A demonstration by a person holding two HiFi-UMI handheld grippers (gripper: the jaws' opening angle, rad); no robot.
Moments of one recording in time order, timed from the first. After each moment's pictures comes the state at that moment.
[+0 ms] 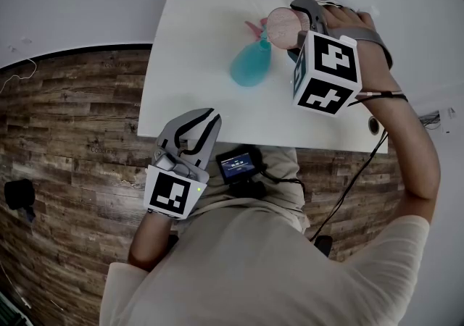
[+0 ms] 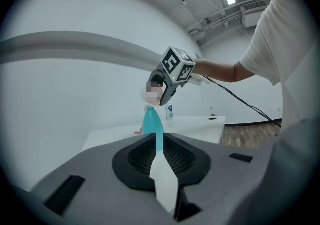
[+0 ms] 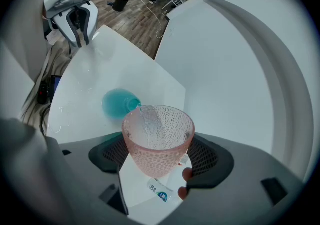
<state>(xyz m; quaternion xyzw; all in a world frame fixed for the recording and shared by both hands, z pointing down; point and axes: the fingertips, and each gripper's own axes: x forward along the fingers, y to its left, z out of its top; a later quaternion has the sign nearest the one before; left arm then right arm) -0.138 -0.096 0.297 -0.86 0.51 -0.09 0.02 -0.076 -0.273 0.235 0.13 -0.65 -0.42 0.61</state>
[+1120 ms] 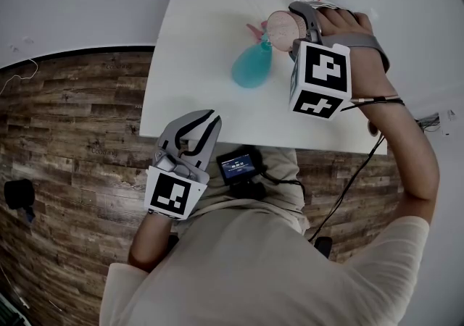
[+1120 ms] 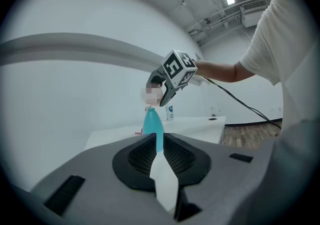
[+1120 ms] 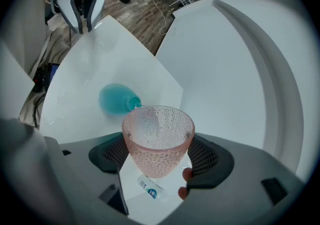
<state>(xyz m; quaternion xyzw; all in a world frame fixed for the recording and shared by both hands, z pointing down) -0.140 -0.089 0.293 -0.86 0.51 -0.08 0.02 -0.079 -0.272 0.229 0.13 -0.62 -0.48 0.61</state>
